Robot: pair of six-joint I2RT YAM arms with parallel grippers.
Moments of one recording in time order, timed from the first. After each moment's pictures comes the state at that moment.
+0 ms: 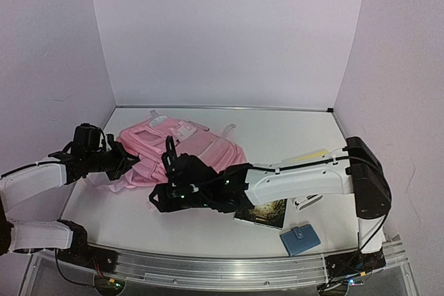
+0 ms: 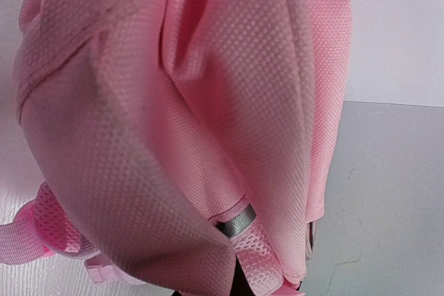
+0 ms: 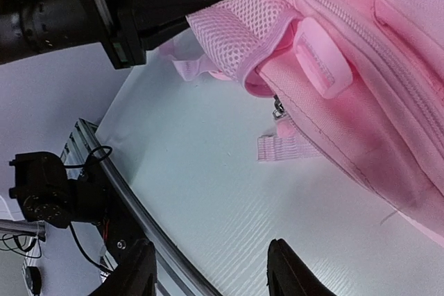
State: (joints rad) left arm -0.28 1.05 0.54 -0.13 0.40 -1.05; right arm 1.33 2.05 1.59 -0.16 0.15 0.79
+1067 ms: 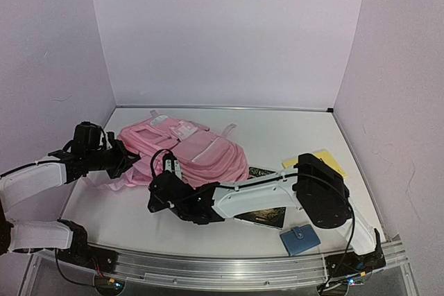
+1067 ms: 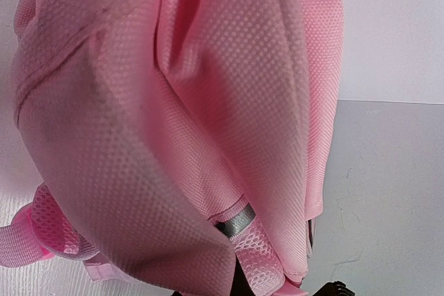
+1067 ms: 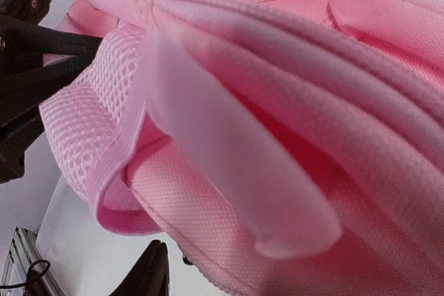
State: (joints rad) left arm -0.29 1.05 0.56 -0.13 0.39 -1.05; right arm 1.33 2.36 1.78 0.02 0.53 0.86
